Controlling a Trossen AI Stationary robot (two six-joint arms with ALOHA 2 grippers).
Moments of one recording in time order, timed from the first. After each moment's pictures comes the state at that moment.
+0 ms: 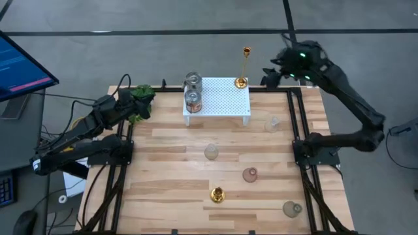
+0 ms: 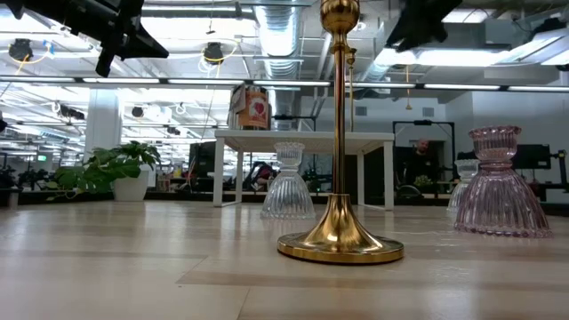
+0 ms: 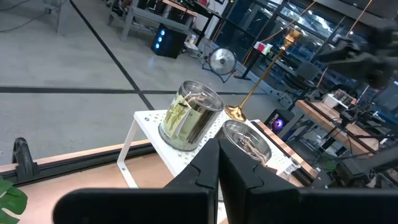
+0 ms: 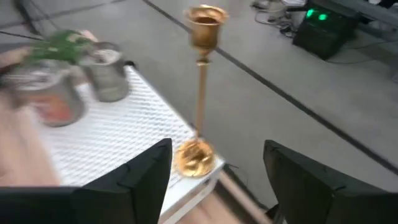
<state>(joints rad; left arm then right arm) 0.52 0.30 0.55 -0.23 -0.21 -0.48 -0.79 1.13 1.38 -0.76 -0.04 -0.12</state>
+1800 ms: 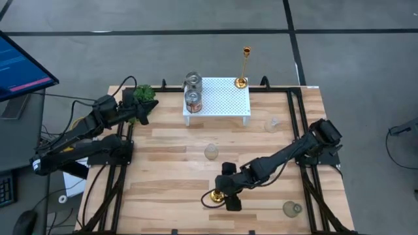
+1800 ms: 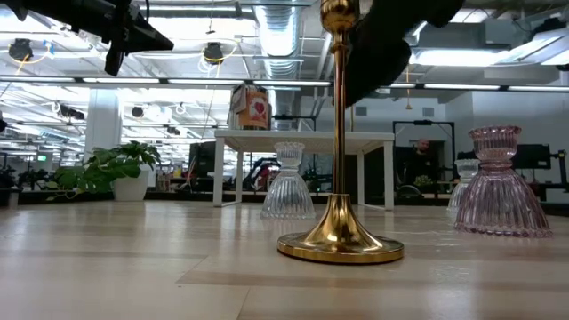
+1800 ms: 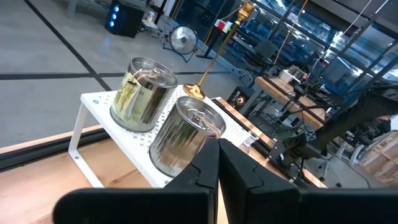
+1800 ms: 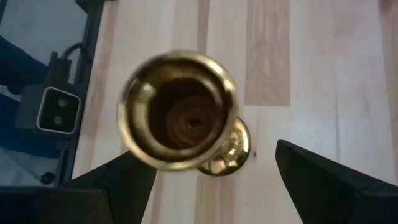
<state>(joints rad) 0.52 0.30 0.55 -0.22 0.00 -0.48 0.47 1.84 1.33 -0.47 0.08 0.41</state>
